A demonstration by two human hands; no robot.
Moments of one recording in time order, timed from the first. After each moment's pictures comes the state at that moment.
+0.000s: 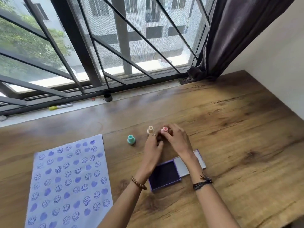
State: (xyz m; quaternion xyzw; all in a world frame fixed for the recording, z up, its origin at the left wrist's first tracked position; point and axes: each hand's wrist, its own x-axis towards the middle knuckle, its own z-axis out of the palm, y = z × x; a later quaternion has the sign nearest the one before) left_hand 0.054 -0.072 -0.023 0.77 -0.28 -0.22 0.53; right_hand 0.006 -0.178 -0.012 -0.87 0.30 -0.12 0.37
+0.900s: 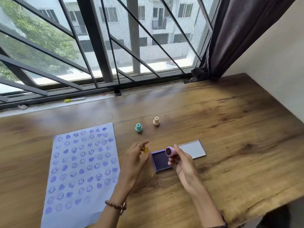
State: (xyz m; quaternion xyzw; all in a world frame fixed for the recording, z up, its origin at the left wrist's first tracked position) left_hand 0.025 0.041 -0.010 0.83 -0.27 -0.14 0.46; right_hand -0.080 -0.080 0.018 -0.39 0.39 -0.17 0.82
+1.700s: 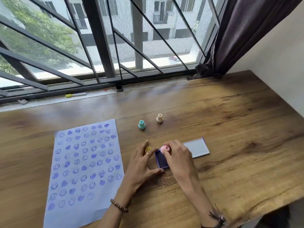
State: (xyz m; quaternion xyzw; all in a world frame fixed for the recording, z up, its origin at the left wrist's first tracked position) left_hand 0.018 0.054 -0.039 0.85 -0.39 -0.17 0.31; right_hand -0.063 -0.062 0.029 -0.91 0.30 -0.14 0.26
